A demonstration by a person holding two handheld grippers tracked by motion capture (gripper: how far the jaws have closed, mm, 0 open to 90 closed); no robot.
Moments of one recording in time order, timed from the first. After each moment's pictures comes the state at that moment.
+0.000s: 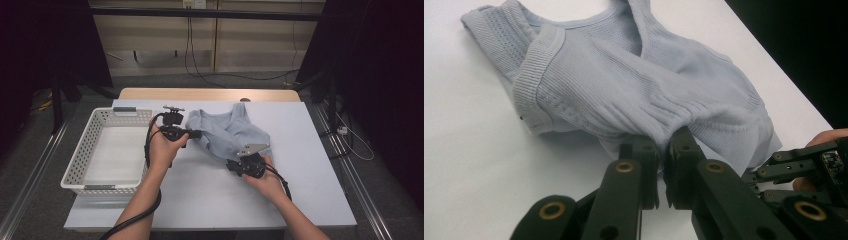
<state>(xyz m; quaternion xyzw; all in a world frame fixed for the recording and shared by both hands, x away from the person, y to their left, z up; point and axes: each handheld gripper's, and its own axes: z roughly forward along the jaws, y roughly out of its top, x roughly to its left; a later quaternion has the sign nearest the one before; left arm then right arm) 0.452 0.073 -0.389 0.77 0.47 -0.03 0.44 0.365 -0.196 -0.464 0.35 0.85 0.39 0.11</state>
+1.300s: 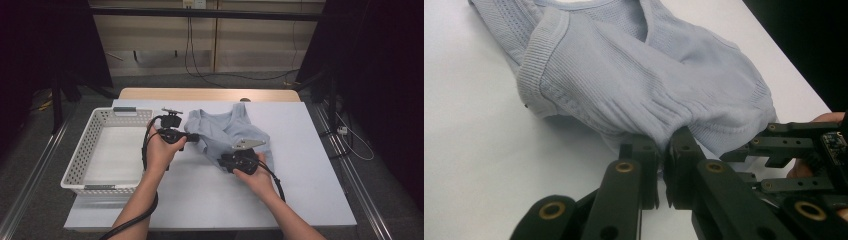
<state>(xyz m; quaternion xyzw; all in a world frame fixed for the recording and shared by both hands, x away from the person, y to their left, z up) 0.447 0.076 -0.392 0.78 0.47 -0.03 0.42 0.376 -0.176 -0.461 0.39 0.81 0.43 0.12</state>
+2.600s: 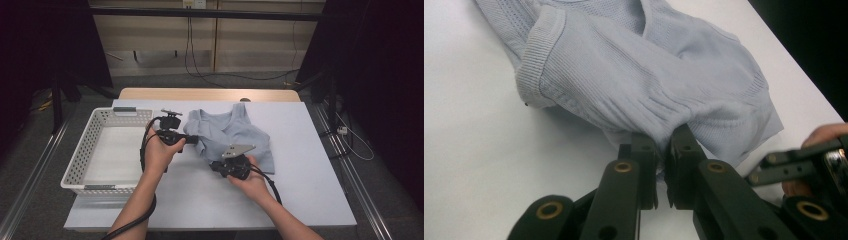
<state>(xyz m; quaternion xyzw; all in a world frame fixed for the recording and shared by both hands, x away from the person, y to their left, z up) 0.440 0.079 -0.390 0.78 0.47 -0.04 0.41 0.362 -0.150 -0.459 0.30 0.85 0.43 0.10</state>
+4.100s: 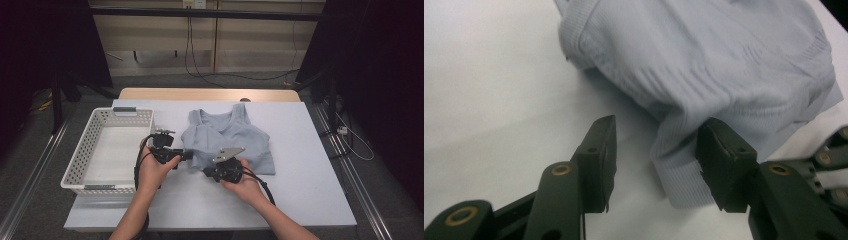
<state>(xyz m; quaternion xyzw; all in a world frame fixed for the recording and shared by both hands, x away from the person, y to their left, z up) 0.414 0.100 -0.433 0.78 0.49 0.00 0.40 0.356 -0.130 -0.459 0.28 0.86 0.41 0.08</state>
